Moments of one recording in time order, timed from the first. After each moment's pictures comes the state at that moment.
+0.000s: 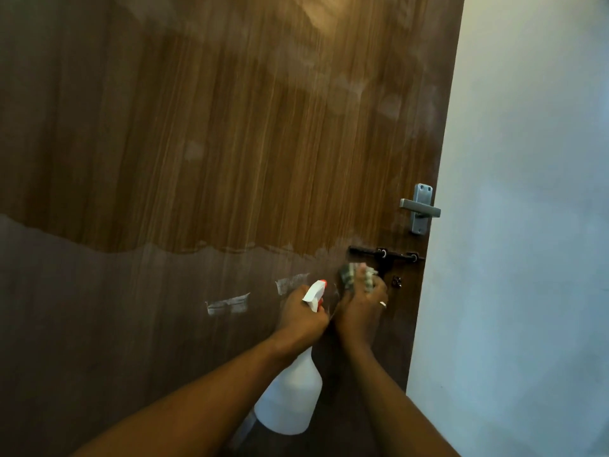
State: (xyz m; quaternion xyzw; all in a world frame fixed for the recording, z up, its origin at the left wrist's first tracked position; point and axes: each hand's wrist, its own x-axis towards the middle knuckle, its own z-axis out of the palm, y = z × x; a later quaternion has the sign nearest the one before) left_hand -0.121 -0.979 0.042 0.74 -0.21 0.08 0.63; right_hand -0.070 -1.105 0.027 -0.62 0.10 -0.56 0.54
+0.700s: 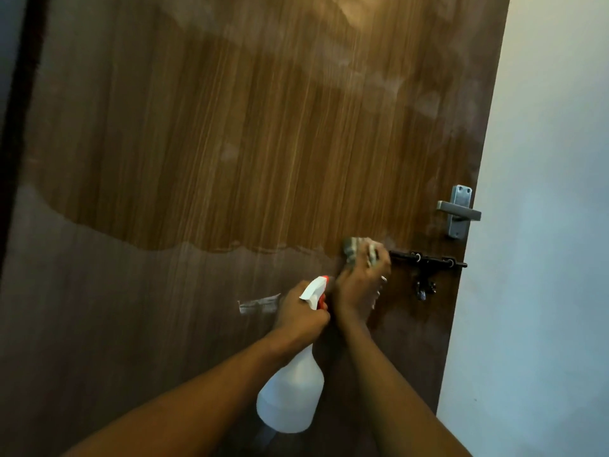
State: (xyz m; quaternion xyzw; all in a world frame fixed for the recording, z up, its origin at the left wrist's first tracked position) left_hand -0.112 -0.928 0.041 0.75 -0.21 0.13 0.62; right_hand -0.044 -1.049 0.061 -0.67 0.02 -0.65 0.36
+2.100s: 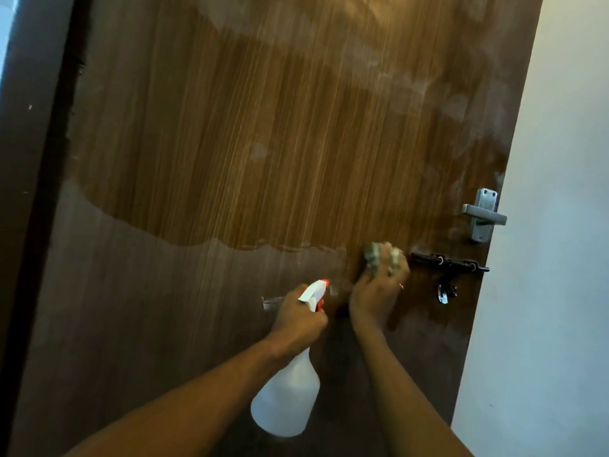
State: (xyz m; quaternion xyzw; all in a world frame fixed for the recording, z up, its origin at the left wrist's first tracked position) left_hand -0.110 -0.894 0.033 0.77 -0.15 0.14 0.60; right_hand -0.035 -1.044 0.046 -0.71 0.04 -0.65 0.27
